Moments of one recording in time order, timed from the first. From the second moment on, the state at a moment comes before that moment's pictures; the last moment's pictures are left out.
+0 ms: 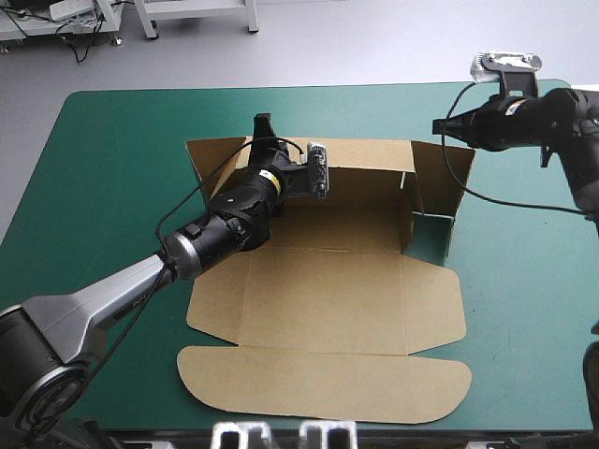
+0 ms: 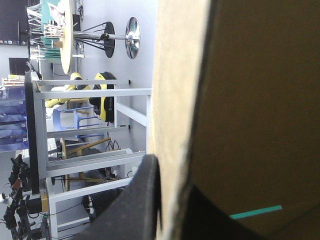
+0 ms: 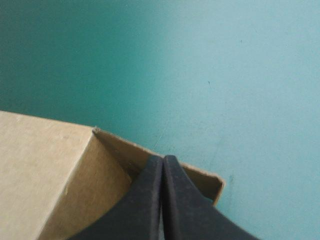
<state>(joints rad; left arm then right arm) -0.77 1.66 -1.30 1.15 0.53 0.04 0.06 1.53 -1.63 0.21 0.95 -0.09</state>
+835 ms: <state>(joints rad) -0.77 1.66 -1.30 1.16 0.53 -0.01 0.06 1.73 -1.72 0.29 1.14 -0.18</state>
